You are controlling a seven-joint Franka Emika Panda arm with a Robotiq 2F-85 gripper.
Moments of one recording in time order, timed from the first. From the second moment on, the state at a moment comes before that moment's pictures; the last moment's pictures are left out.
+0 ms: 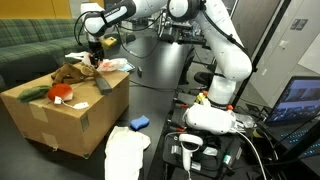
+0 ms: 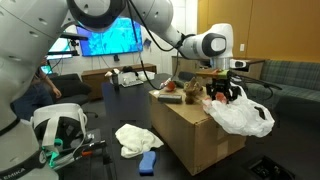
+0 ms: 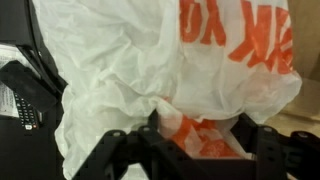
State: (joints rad) arm -0.02 0.74 0.01 -1.32 -0.13 2.08 -0.18
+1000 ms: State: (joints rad) arm -0.03 0.68 -0.03 -1.40 -0.13 2.11 -0.12
